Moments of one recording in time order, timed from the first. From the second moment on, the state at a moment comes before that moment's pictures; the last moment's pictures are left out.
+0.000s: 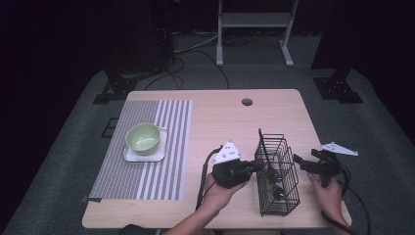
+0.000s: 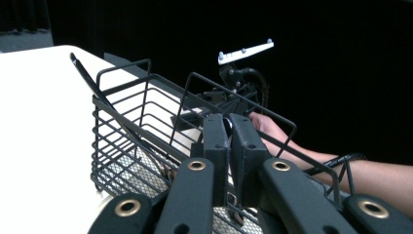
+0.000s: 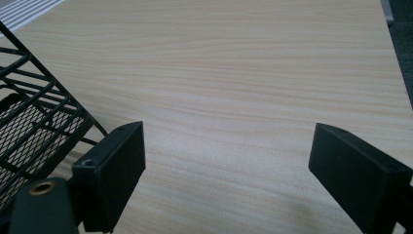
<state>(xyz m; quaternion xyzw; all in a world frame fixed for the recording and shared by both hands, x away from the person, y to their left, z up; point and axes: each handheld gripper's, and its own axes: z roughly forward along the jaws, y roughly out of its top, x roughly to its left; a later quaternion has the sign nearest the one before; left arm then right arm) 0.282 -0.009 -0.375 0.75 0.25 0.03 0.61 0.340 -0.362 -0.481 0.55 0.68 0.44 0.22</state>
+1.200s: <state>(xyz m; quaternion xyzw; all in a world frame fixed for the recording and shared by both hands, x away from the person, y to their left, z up) 0.293 0.001 -0.352 0.73 0.27 -0.02 0.63 0.340 -0.363 -0.481 0.55 0.68 0.44 0.22</state>
